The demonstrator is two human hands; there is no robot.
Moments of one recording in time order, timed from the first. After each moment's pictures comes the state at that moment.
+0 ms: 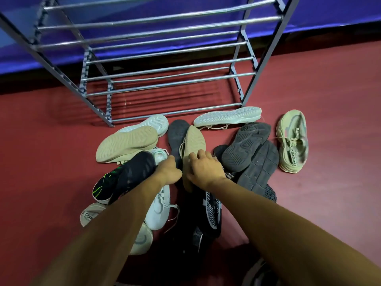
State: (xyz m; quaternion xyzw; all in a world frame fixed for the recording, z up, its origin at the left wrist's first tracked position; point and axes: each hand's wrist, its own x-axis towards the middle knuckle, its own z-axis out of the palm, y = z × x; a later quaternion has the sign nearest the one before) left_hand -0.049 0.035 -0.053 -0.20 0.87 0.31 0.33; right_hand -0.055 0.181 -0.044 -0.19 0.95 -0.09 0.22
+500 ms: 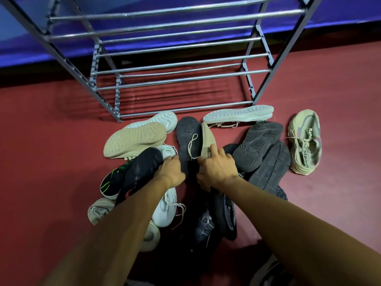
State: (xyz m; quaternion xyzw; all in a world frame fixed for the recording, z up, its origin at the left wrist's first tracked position) left_hand -0.041 0.017 -0.064 -0.13 0.92 0.20 0.32; right_hand -0.060 0.181 -0.047 -0.19 0.96 -0.02 0.21
